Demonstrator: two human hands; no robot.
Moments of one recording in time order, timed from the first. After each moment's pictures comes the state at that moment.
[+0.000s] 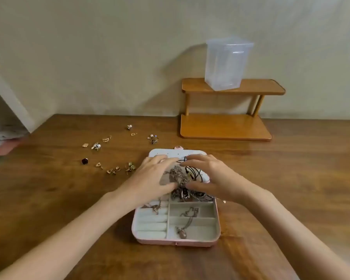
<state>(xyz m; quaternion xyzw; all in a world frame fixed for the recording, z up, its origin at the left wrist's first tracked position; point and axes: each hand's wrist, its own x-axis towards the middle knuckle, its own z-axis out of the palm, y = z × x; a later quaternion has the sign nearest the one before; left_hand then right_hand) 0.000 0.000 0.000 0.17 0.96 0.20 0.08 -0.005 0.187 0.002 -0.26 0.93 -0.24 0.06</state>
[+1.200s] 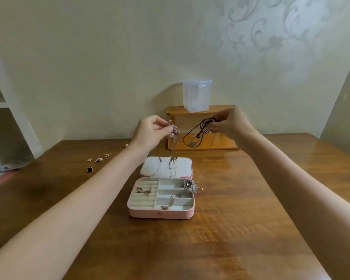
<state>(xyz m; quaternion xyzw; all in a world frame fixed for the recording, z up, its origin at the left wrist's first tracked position) 0.037 0.039 0.074 0.12 0.78 0.61 -0.11 0.041 0.237 0.091 -0.05 0.87 -0.44 -0.21</state>
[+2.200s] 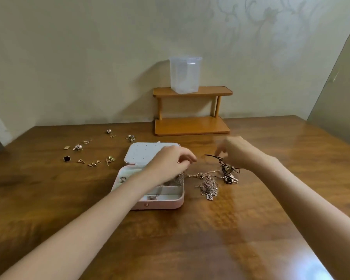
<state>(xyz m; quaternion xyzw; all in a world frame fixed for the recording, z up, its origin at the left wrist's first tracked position) 0.050 0.083 0.004 0.29 0.91 0.31 -0.01 0.052 0.275 0.012 -0.02 1.00 -0.09 -0.02</state>
